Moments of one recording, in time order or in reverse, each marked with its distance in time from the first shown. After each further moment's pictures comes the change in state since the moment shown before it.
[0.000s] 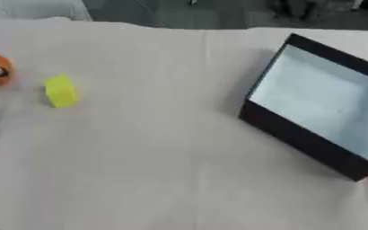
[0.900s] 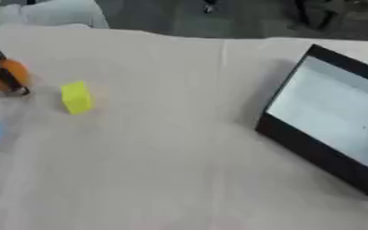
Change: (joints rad) left arm 0.021 -0.008 0.016 0.050 -0.152 0.107 0.010; right arm 0.006 0.011 0.000 -0.006 0.001 -0.001 -0.001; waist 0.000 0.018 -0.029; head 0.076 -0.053
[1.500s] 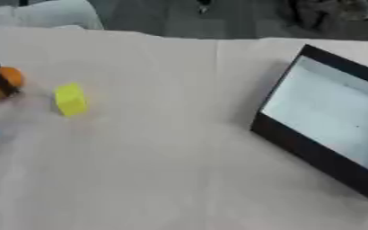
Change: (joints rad) left arm 0.006 0.000 -0.011 -0.044 -0.073 -0.023 -0.035; right arm 0.017 0.005 0.000 0.000 0.000 -0.001 -0.002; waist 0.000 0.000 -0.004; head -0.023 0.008
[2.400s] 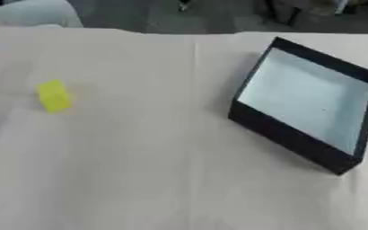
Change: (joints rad) left arm 0.194 0.126 -0.139 -0.636 0.451 -0.025 0.037; right arm -0.150 -0.279 0.095 0.019 0.130 0.126 0.055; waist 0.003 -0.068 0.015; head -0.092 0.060
